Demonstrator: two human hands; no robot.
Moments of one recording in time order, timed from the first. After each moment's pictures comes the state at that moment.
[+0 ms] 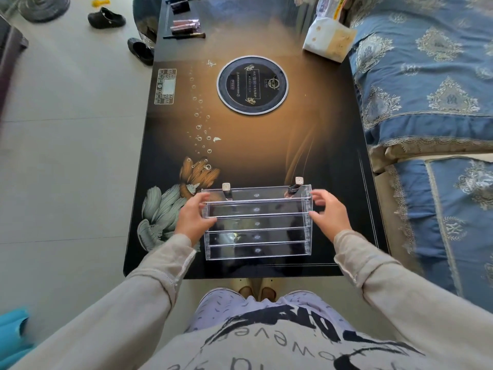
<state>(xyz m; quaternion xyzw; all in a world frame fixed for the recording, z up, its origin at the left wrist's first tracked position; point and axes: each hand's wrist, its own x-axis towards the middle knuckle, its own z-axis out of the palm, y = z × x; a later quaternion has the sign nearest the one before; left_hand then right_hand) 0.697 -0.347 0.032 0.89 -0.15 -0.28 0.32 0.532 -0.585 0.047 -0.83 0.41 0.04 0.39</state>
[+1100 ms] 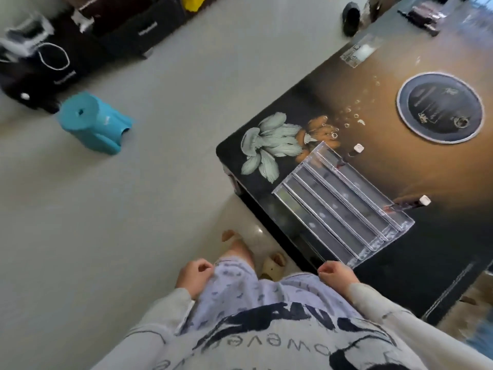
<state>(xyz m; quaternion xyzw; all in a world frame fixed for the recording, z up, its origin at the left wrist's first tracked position) 0.389 -0.210 0.005 0.77 0.39 -0.33 0.38 0.475 -0.511 -0.003 -0.83 0.16 0.49 0.22</state>
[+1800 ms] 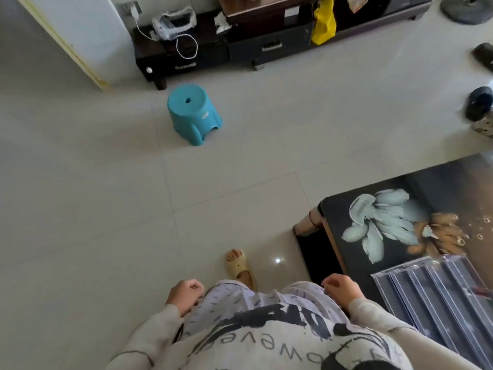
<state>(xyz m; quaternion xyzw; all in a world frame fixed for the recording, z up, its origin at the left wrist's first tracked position) 0.333 -0.011 0.012 0.64 0.57 -0.27 0.44 0.554 -0.268 -0.014 -0.86 0.01 0.49 0.15</state>
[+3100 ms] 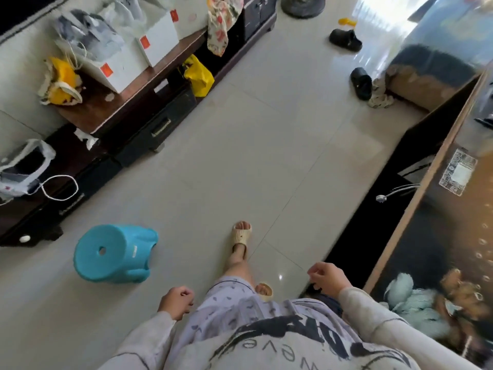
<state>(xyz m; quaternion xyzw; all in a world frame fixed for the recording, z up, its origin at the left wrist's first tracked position) 0.834 0.277 -0.013 0.77 0.38 -0.39 0.33 0.900 -0.055 -0.005 -0.82 0.22 0.42 0.32</state>
